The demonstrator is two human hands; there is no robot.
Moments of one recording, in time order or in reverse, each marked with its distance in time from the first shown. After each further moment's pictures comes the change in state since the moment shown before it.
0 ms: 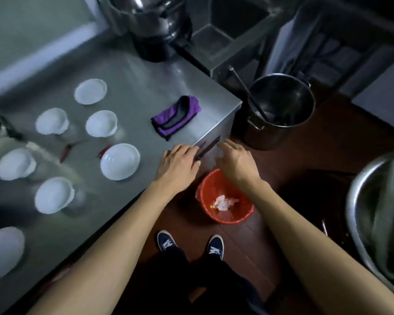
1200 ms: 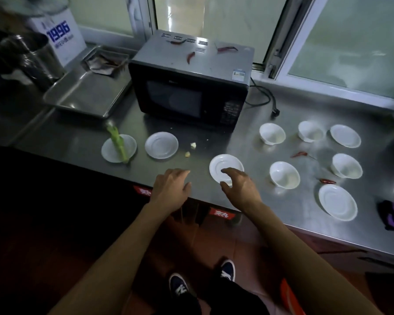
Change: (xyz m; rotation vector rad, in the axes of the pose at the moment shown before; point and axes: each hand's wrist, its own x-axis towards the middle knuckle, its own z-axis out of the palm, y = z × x) left_hand -0.547 -0.359 -0.042 -0.190 0.372 -0.983; right_hand -0.186 -0.521 0.252 -0.044 -0.426 -0.836
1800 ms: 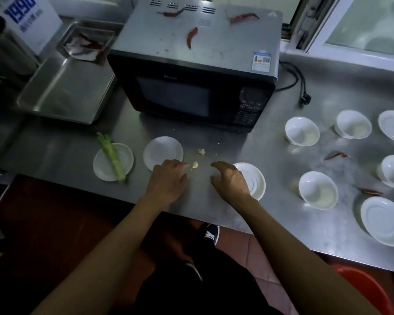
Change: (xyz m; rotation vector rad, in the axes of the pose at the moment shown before) left_hand 0.134 -0.069 0.014 0.078 -0.154 -0.003; right_hand 0.143 -0.006 0.071 0.104 -0.118 0.028
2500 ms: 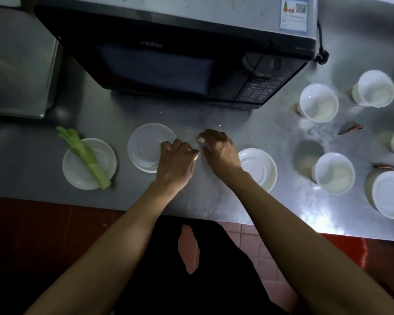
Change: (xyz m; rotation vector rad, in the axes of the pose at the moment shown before) left_hand 0.083 -0.019 0.053 0.186 0.023 0.220; right_hand 0.096 0.003 0.055 -0.127 0.102 -0.013
